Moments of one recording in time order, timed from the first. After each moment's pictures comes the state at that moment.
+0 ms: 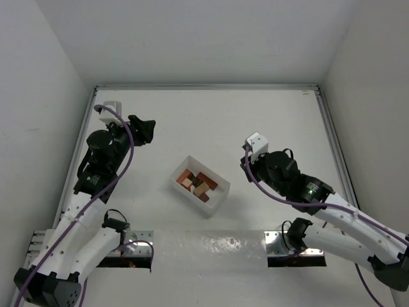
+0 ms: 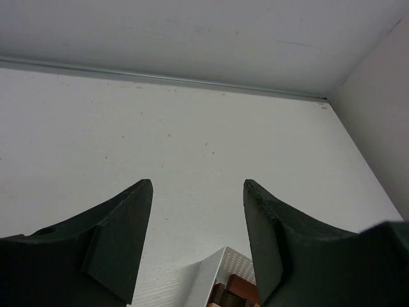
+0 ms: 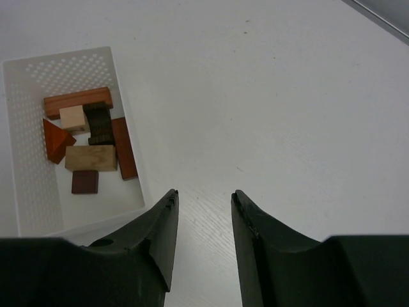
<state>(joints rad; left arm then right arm) -0.25 0.76 0.78 -0.08 0.01 -0.36 0.86 0.79 0.72 -0.37 0.29 -0.03</state>
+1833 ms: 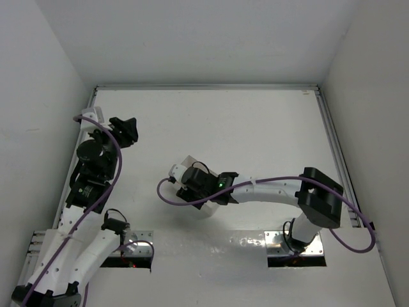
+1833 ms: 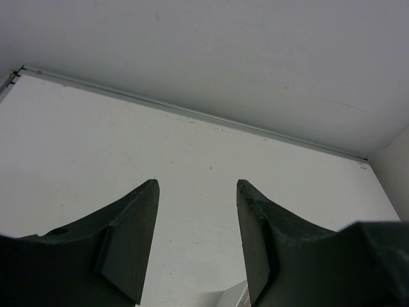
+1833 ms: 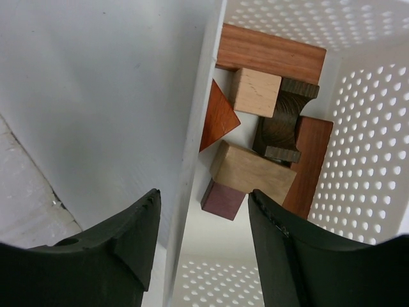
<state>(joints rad) -0.25 0.64 0.78 -0.12 -0.24 -0.36 1.19 1.64 1.01 -0.29 0.16 0.00</state>
